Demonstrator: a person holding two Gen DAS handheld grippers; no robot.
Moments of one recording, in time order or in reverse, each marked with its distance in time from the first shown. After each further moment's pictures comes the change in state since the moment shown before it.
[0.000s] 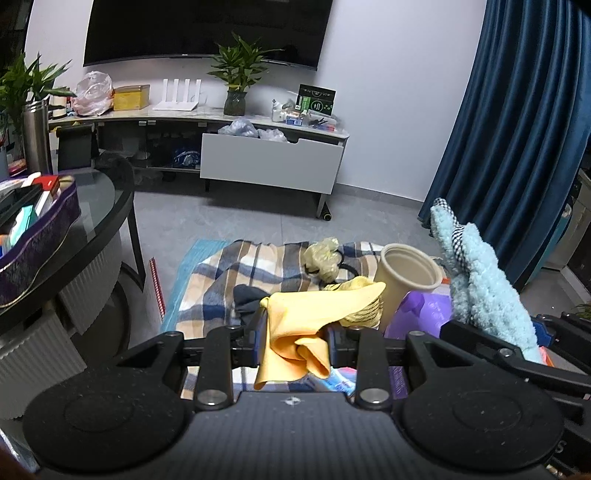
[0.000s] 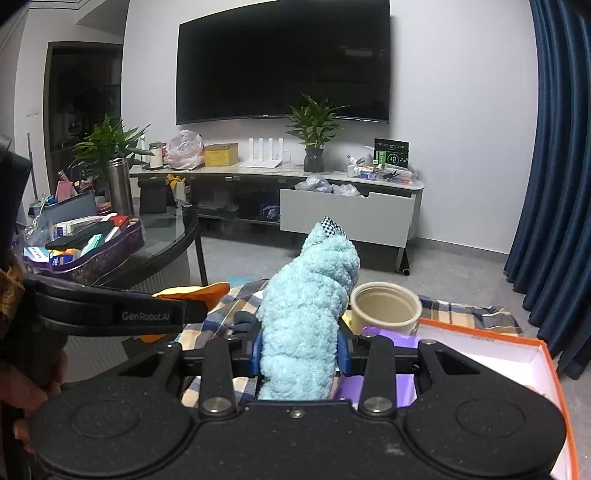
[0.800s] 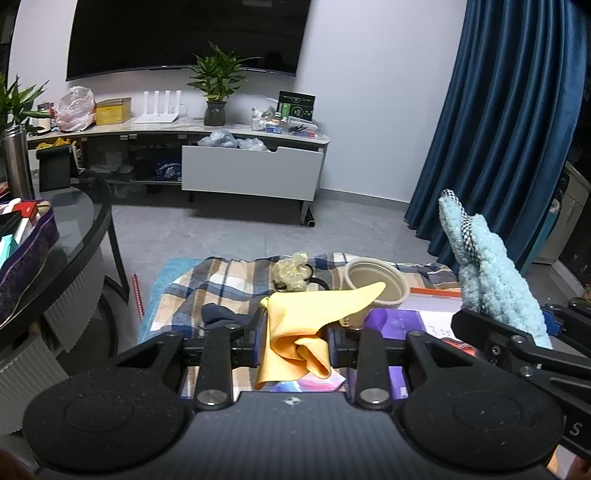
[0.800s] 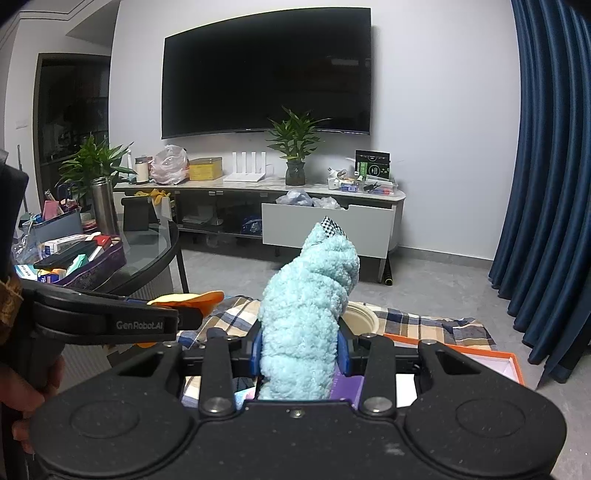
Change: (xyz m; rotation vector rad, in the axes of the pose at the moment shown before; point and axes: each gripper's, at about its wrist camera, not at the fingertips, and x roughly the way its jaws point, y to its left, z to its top) left arm 0.003 -0.033 0.011 0.040 -0.013 -0.031; right arm -0.021 -0.032 0.012 0.020 -0.036 -0.035
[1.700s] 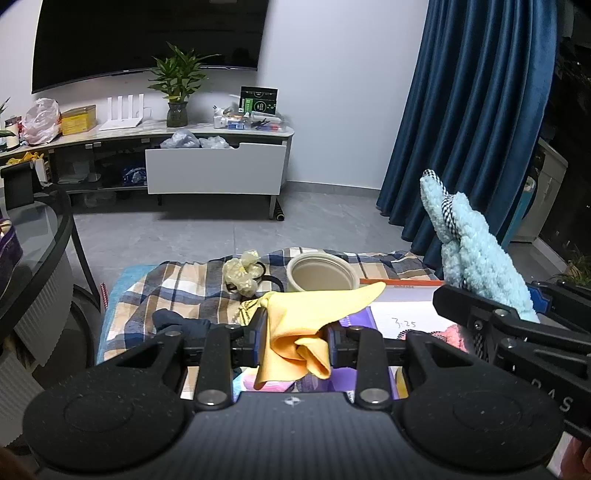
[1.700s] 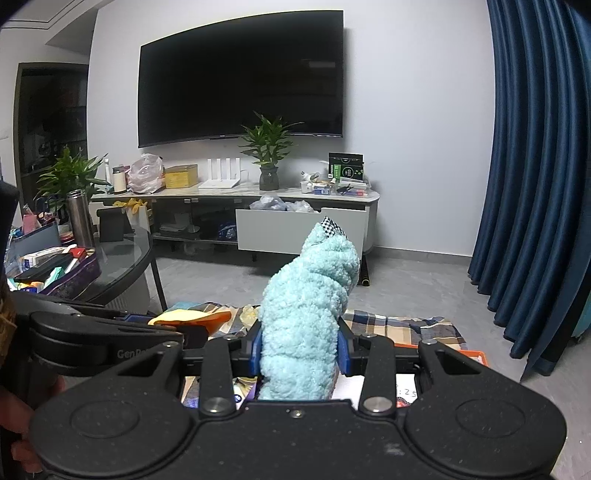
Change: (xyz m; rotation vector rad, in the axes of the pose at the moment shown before) left arm 0.011 -0.037 0.000 0.071 0.022 -0.069; right arm -0.009 -0.035 0.004 0.038 -0.011 -0.063
